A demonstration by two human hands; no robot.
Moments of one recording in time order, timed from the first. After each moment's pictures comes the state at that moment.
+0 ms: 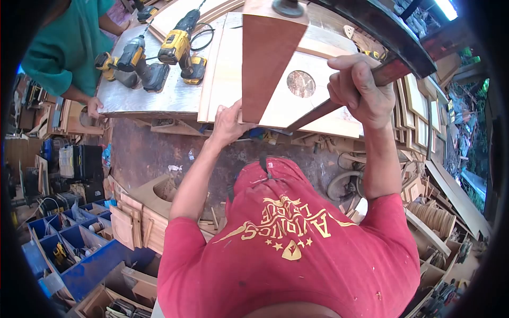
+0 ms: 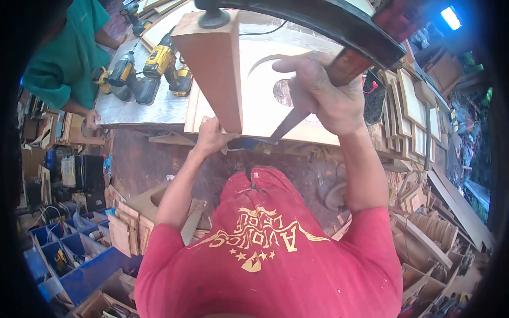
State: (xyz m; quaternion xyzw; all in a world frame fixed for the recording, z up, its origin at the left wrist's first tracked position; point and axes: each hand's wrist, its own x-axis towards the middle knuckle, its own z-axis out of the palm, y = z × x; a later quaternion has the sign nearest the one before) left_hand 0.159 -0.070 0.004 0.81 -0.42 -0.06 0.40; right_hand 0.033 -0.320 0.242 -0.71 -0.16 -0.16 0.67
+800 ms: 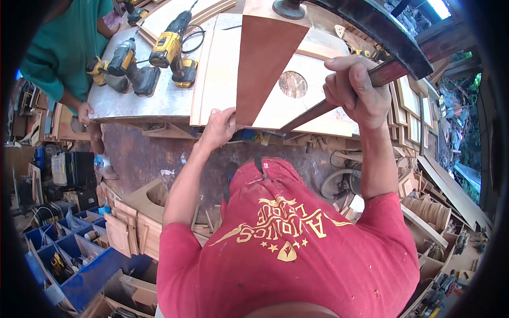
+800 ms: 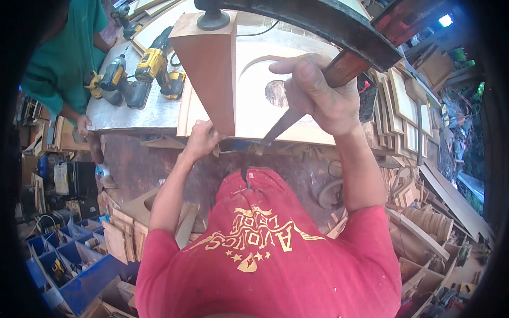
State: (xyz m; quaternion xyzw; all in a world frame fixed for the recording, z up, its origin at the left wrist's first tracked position) left_hand 0.167 -0.061 0.007 0.80 -0.45 -0.08 0.40; right_hand 0.035 -0.318 0.247 -0.71 -0.18 -0.15 0.67
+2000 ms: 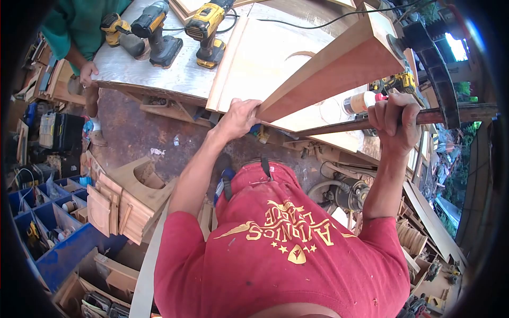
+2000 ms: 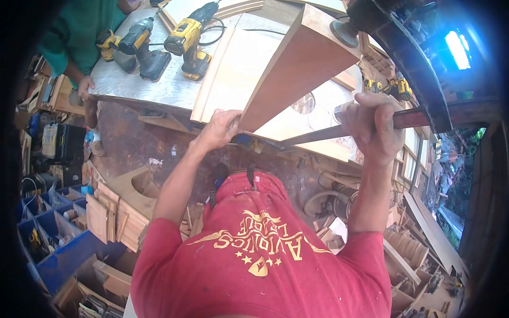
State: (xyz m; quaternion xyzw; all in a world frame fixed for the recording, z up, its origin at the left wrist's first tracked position) left_hand 0.173 -0.054 -0.010 0.76 -0.44 -0.07 0.47; right_hand 0.041 -0.323 0.245 -0.65 -0.24 -0.09 0.71
